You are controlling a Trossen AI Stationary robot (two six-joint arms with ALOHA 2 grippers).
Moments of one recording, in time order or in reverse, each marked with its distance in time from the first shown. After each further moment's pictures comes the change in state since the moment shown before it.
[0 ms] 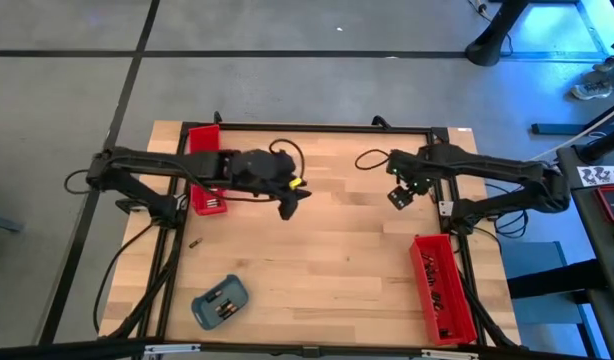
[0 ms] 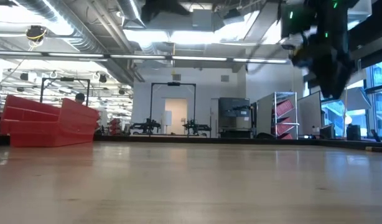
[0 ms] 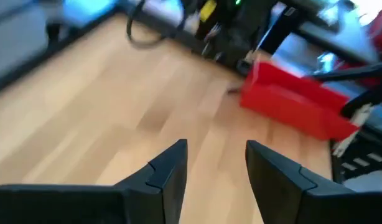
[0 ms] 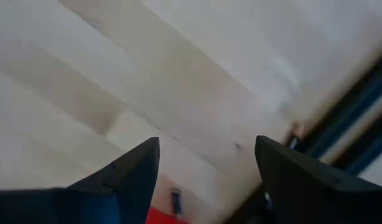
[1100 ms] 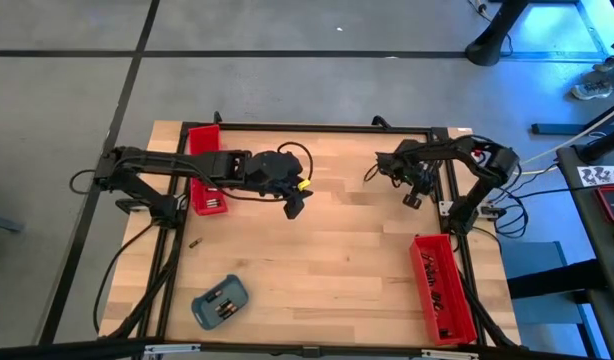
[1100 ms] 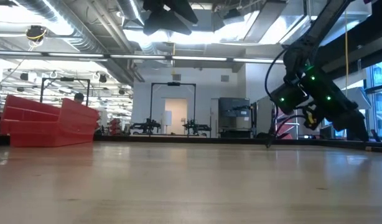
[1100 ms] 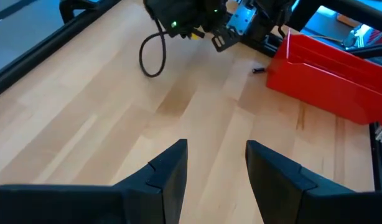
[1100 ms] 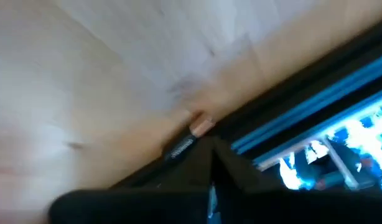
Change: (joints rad) left arm 0.033 0.071 -0.001 -0.044 -0.007 0.035; right arm -0.317 0.497 -0.172 0.059 0.262 -0.502
